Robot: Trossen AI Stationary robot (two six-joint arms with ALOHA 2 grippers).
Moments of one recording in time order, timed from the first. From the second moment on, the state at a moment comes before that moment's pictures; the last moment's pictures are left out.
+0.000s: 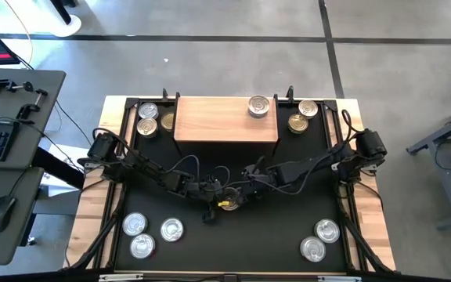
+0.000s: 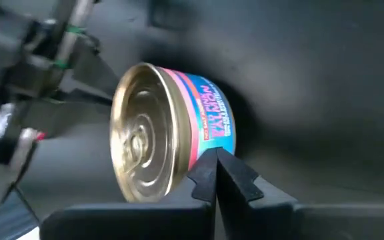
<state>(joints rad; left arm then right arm) -0.26 1.88 0.83 0.24 -0.09 -0.41 0.24 1.75 1.06 -0.27 0.06 1.31</state>
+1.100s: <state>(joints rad) -0.21 1.88 0.84 0.25 -0.12 -0.36 0.25 1.76 1.26 -0.38 0.08 1.24</state>
